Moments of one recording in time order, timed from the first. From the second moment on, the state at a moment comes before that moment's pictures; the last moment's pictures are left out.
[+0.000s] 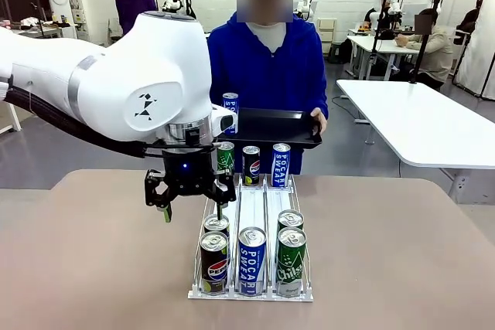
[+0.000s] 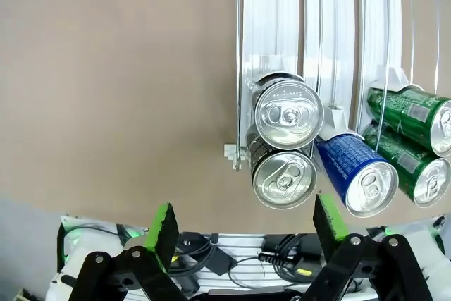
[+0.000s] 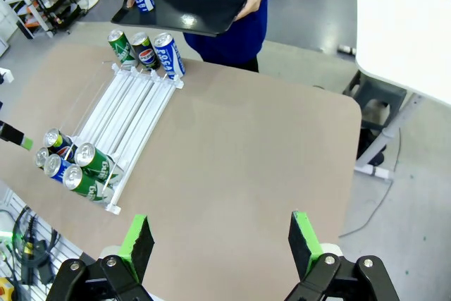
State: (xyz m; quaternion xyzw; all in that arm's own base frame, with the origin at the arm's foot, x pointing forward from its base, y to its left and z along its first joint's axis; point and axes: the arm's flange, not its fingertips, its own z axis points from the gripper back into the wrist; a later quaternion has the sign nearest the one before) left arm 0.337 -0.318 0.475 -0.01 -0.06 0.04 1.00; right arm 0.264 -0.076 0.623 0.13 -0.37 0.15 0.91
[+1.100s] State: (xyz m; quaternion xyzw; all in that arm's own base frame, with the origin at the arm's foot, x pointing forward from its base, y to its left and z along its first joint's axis) left arm 0.330 -0.332 0.447 0.00 -0.04 -0.02 1.00; right arm 0.264 -0.076 0.623 0.13 -0.37 0.15 0.91
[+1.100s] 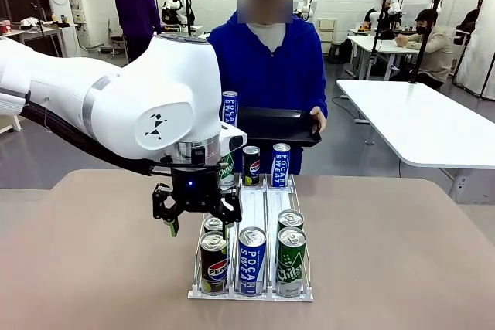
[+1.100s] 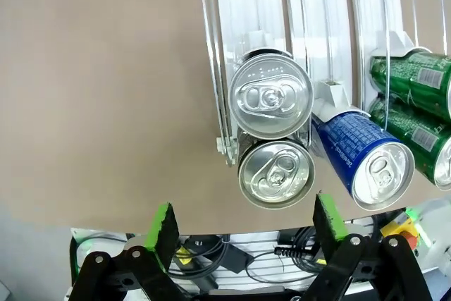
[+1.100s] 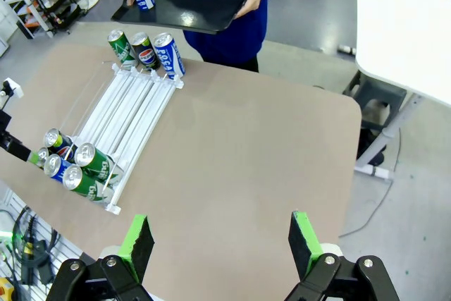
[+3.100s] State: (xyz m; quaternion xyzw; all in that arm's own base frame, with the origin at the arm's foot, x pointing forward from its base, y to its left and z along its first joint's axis) left arm 0.340 -0.339 0.411 0.00 -0.03 -0.07 1.00; right arm 0.264 -0.076 0.623 0.13 -0.37 0.15 0.91
